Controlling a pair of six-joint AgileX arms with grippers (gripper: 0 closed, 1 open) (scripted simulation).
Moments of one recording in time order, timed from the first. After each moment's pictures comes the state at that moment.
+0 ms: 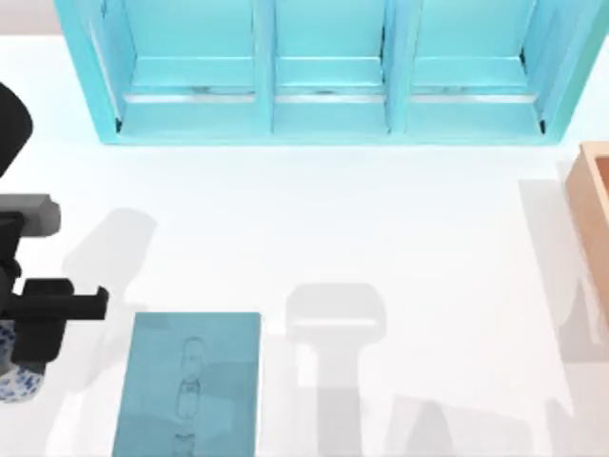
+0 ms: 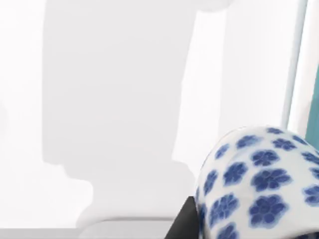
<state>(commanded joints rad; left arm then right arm) -0.27 1.28 1.02 -1.33 0.00 -0.26 0.00 0.00 0.00 0.00 0.00 0.00</state>
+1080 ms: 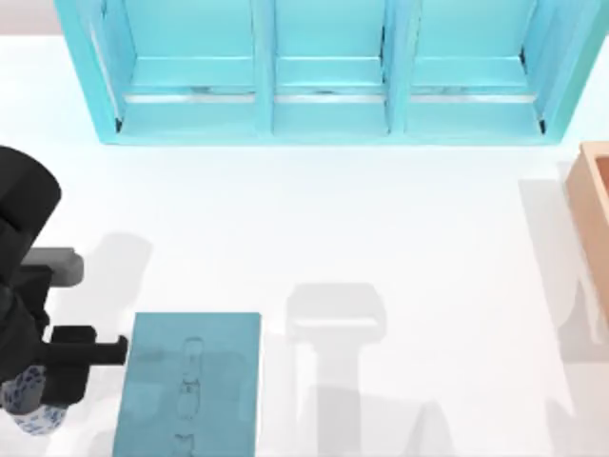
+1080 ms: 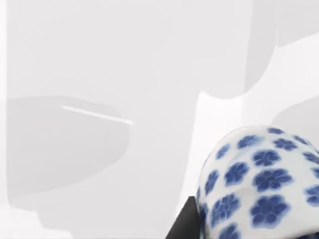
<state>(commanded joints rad) -0.27 1.31 0.79 -1.06 0.00 -0.26 0.00 0.00 0.00 0.00 0.00 0.00</state>
